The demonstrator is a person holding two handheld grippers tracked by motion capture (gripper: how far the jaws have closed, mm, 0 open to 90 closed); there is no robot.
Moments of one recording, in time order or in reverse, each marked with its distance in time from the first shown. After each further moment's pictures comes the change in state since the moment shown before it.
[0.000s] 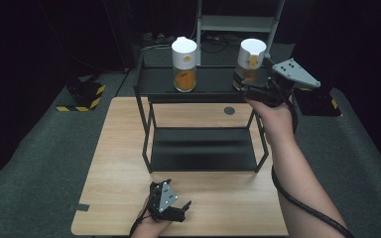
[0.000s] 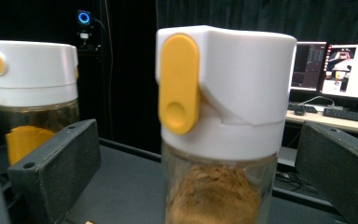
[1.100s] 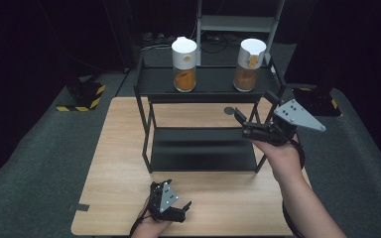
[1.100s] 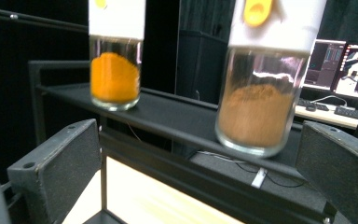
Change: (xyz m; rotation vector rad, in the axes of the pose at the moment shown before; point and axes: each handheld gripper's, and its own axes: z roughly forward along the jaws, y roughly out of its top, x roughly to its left) left arm 0.000 0.001 0.001 0.007 -0.004 0.010; right arm 0.025 -0.037 -0.071 0.032 0.058 -0.078
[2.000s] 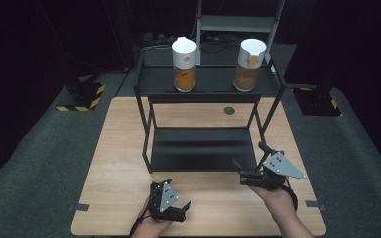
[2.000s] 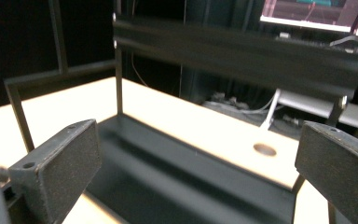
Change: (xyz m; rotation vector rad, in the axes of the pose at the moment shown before) left arm -0.001 -0.001 0.000 -0.003 0.007 -0.008; right arm 0.021 -0.106 -0.047 0.189 0.019 0.011
